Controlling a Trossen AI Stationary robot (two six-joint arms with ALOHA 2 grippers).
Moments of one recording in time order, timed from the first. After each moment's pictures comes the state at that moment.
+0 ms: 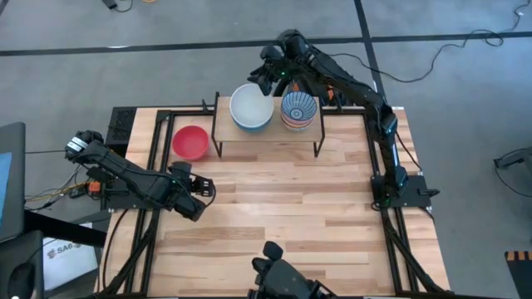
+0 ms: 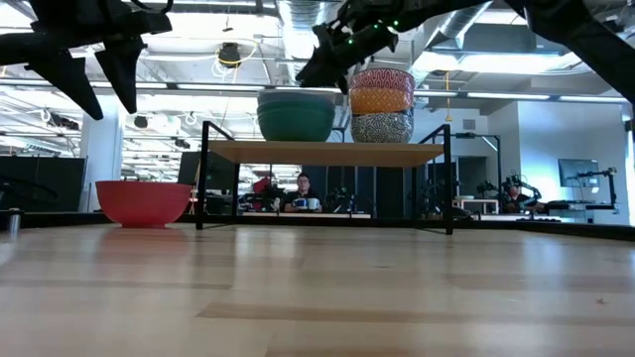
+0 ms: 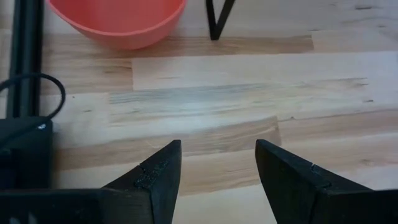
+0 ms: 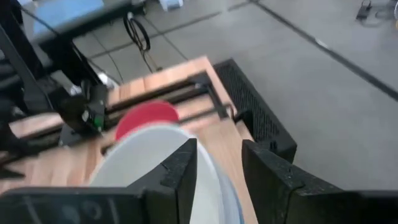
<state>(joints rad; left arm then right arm) -0.46 1.25 0.98 -1.26 -0.61 -1.96 -0.64 2.11 2.25 -0.57 -0.42 0.02</state>
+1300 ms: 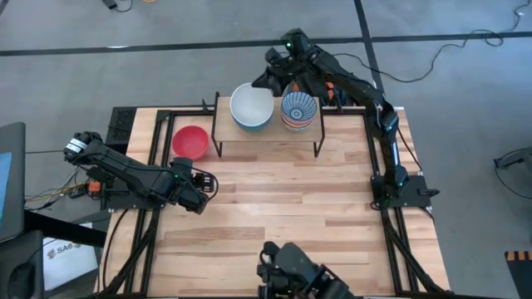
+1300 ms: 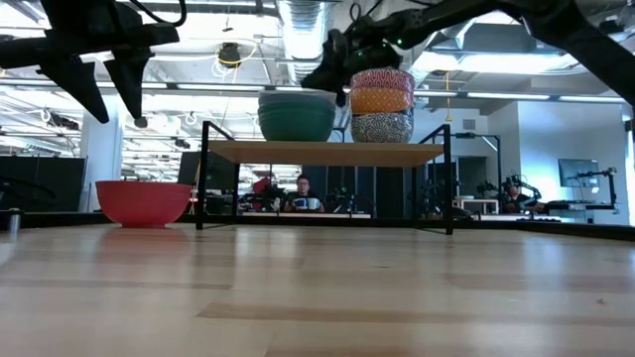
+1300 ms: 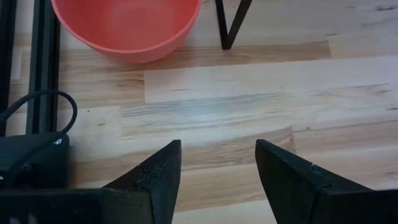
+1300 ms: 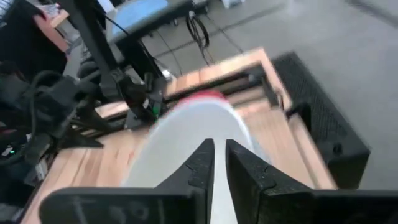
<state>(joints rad) -0.38 1.24 0.98 -1.27 -0.60 -1.87 -0.72 2.13 2.17 -0.55 -0.77 0.00</state>
